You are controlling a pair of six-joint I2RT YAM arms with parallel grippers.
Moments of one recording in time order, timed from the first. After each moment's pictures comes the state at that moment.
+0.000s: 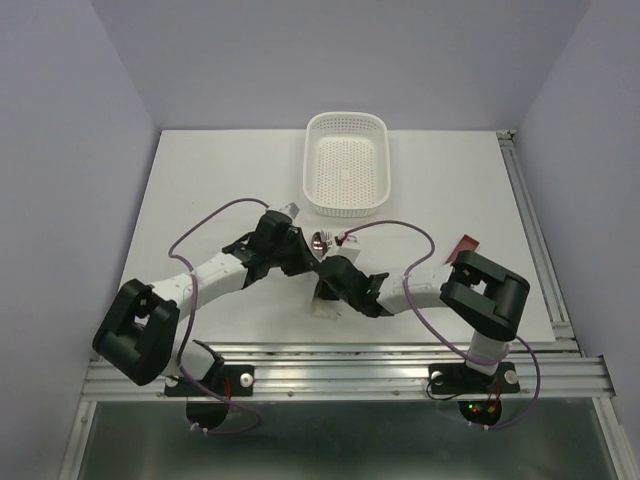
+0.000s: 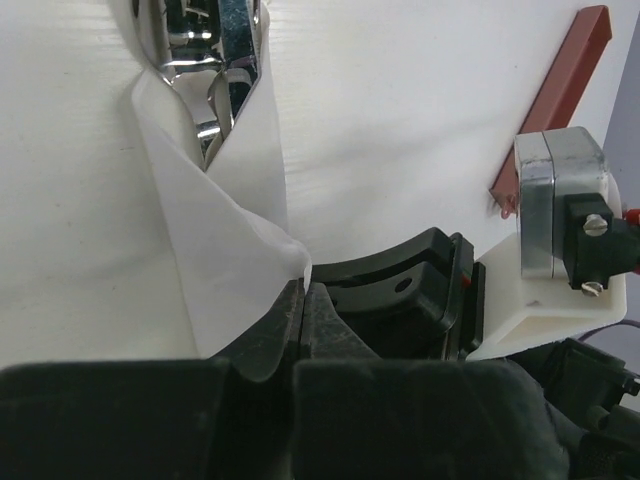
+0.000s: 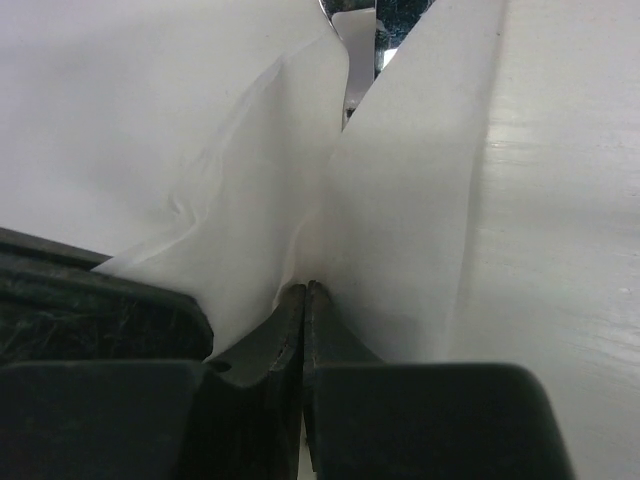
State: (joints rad) left arm -0.60 1.34 0.72 -0.13 0.24 -0.83; right arm 1.06 1.79 0.85 0.23 0.37 0.99
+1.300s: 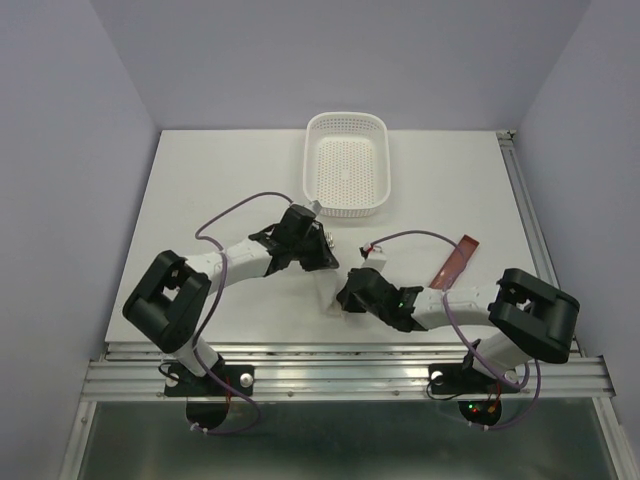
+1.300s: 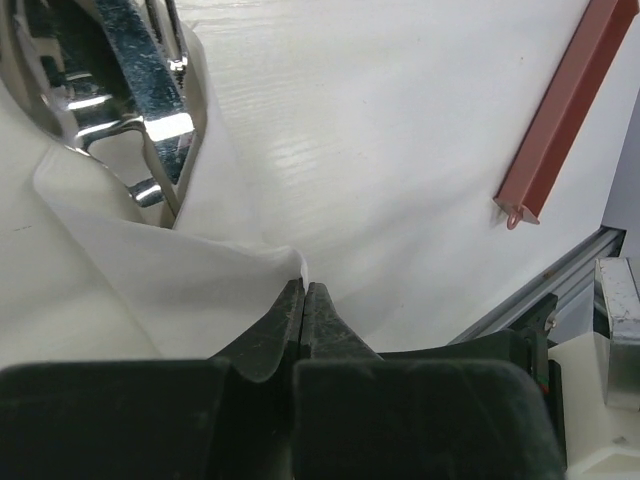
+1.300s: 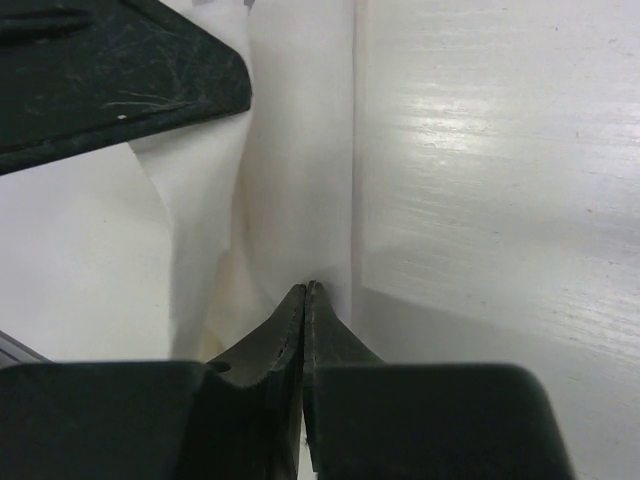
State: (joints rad) left arm -0.67 1.56 0.85 -0.08 0.23 -0.83; right arm 1.06 1.51 0.59 0.19 0.36 0.97
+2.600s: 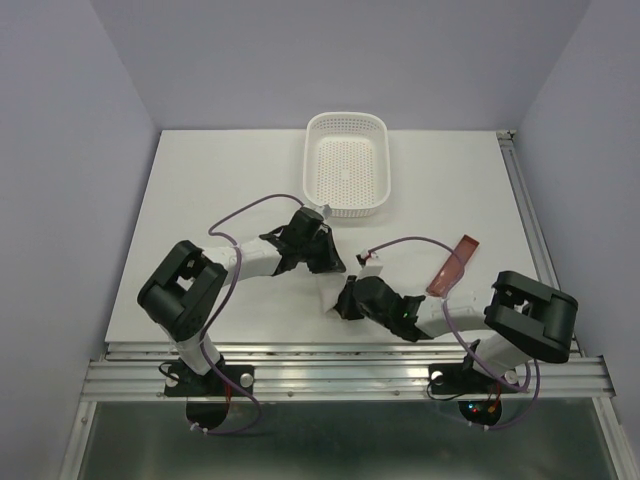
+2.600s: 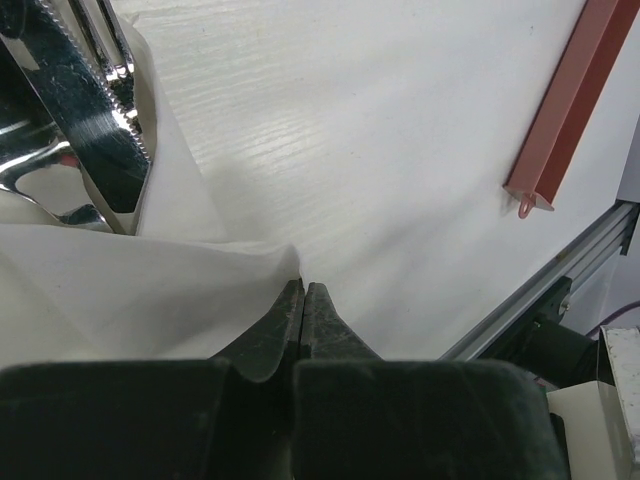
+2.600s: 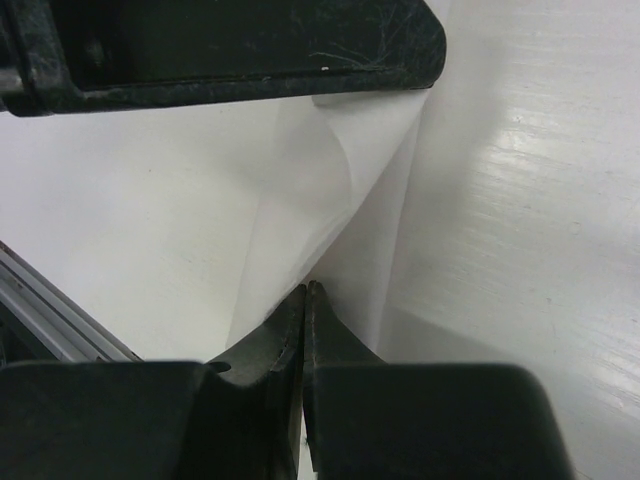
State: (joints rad) left arm -0.70 1.67 0.88 0.00 0.28 -0.80; right arm 1.09 1.51 0.47 0.43 0.25 0.91
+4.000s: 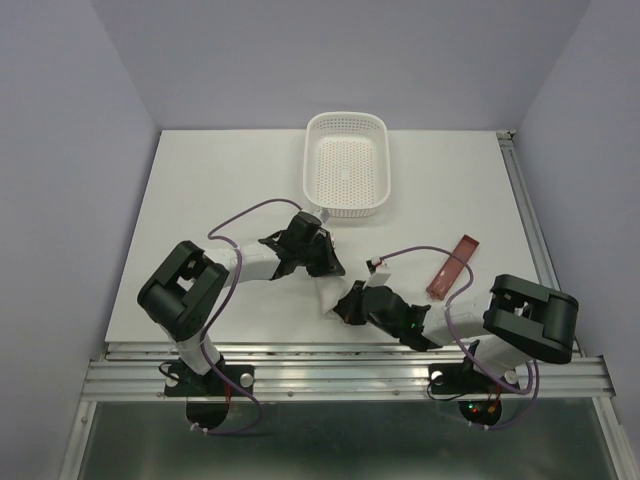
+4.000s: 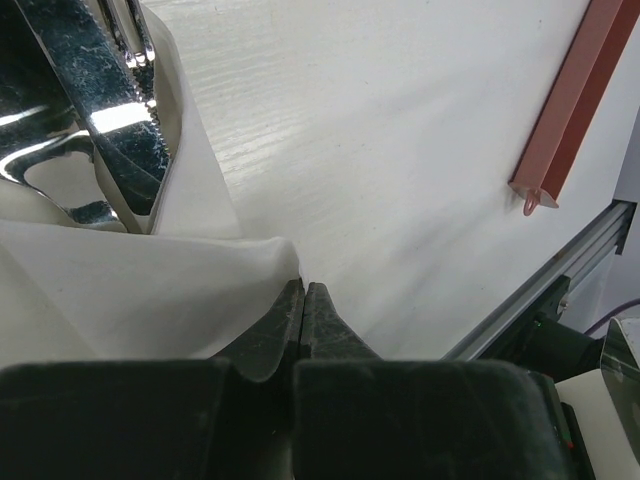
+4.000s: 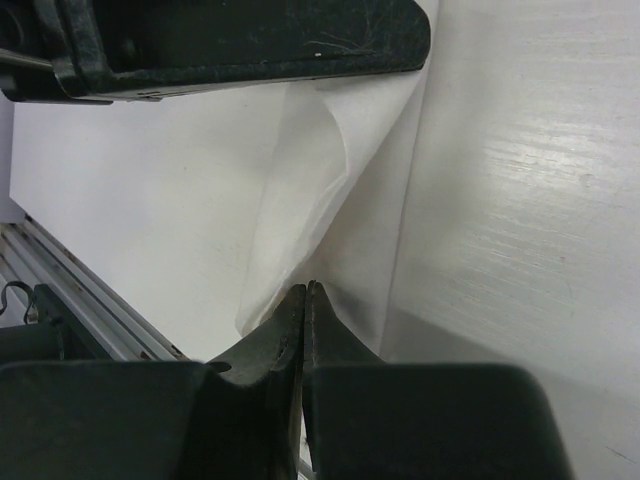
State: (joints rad) left arm -0.70 1.67 0.83 0.06 0.29 -0.82; right arm 1.13 1.50 0.36 0.63 0.33 1.01
